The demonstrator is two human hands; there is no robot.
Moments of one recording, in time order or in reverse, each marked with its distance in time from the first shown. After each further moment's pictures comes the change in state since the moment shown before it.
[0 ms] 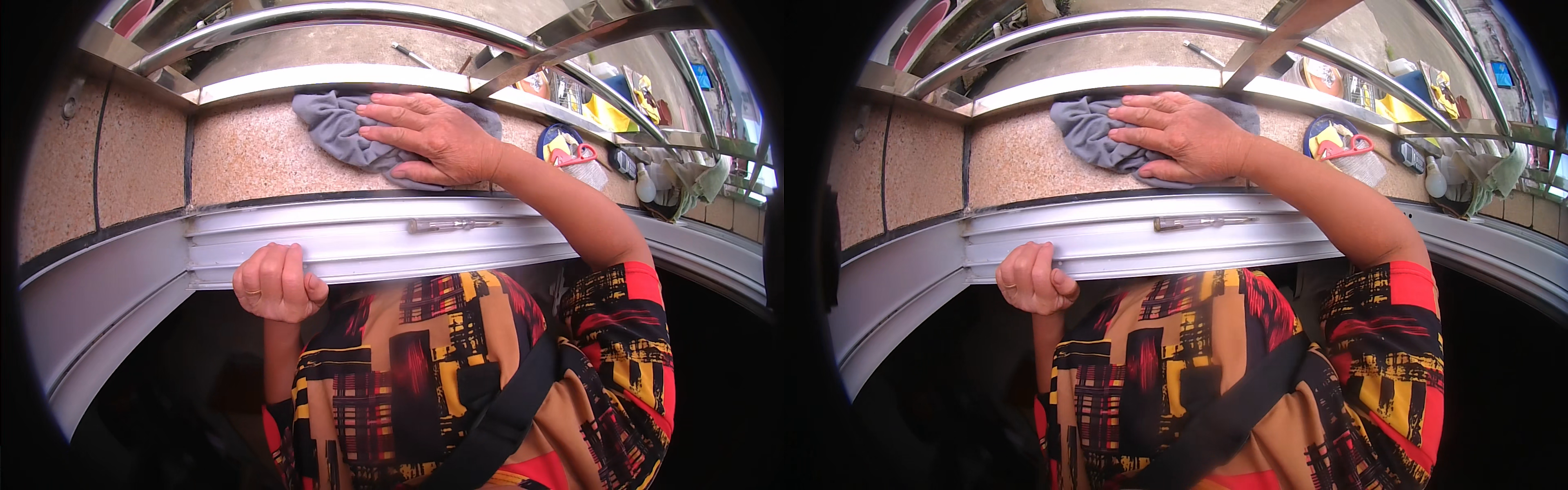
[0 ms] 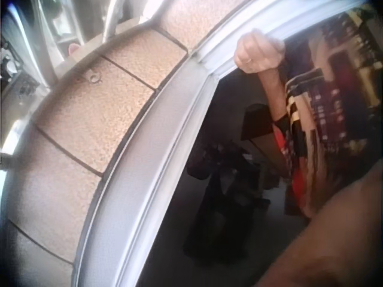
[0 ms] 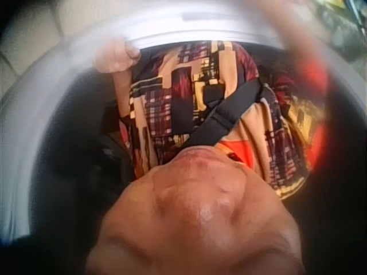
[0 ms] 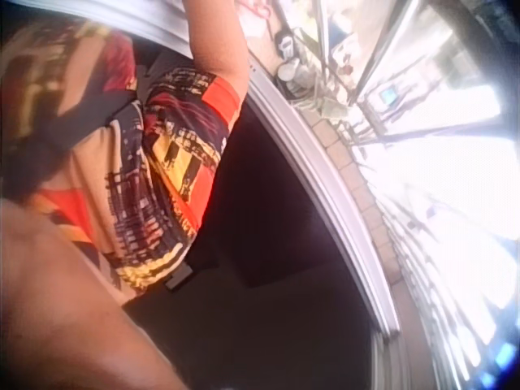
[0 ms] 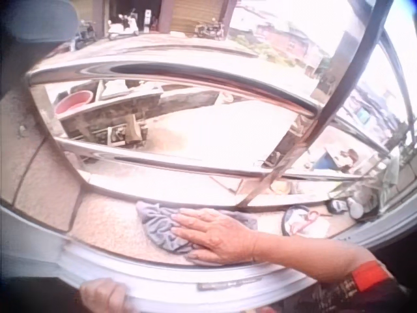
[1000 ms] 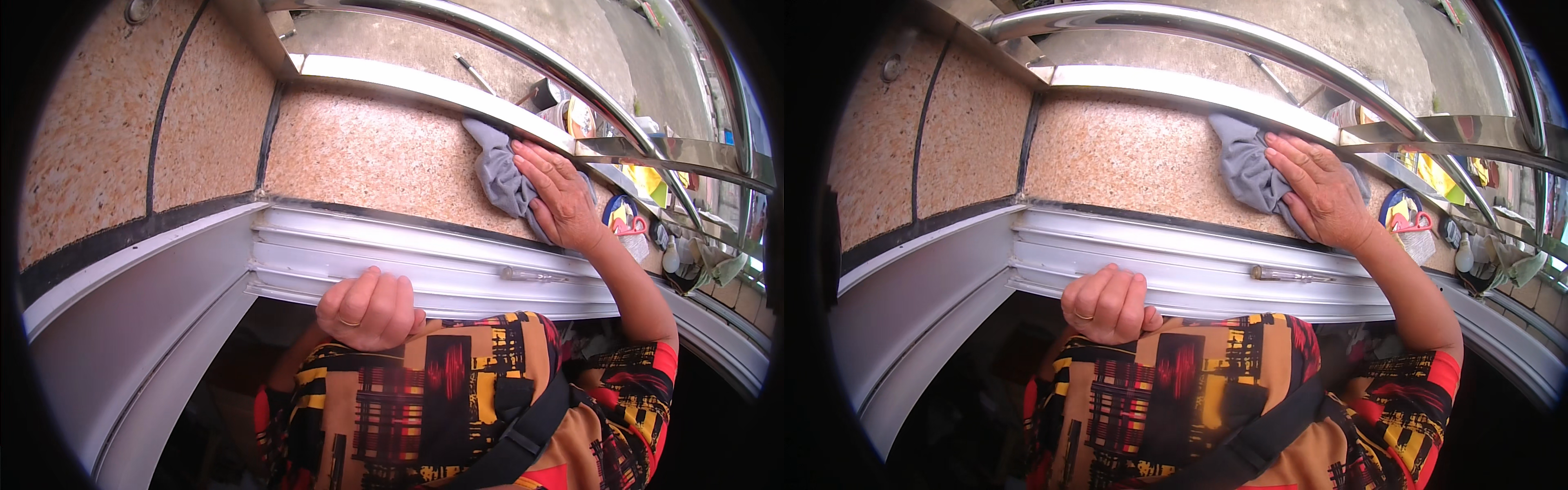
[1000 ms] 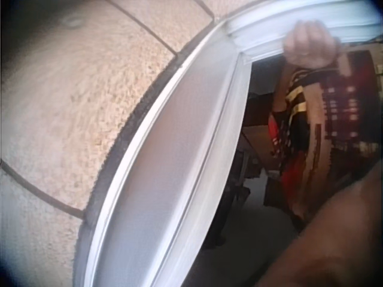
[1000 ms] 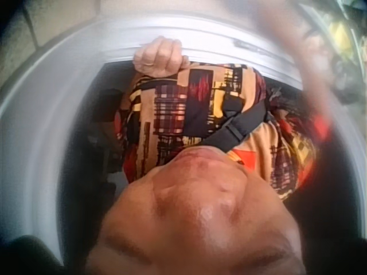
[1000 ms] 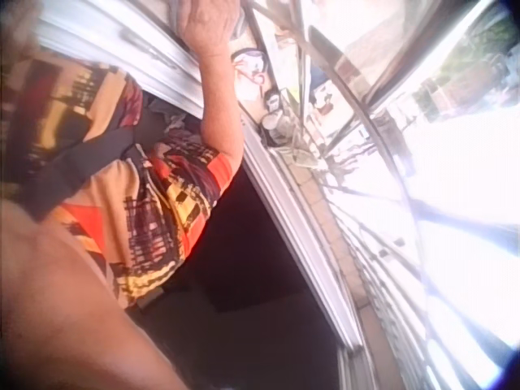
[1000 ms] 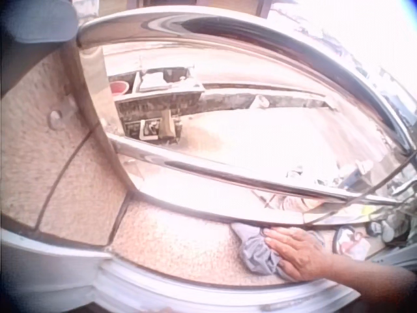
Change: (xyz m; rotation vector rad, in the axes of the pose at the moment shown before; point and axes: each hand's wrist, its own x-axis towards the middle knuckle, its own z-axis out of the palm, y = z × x) left_hand 0.017 0.013 -0.004 -0.092 0.017 0.086; right_hand -0.036 -0.011 -0.038 -0.047 -0.132 0.246
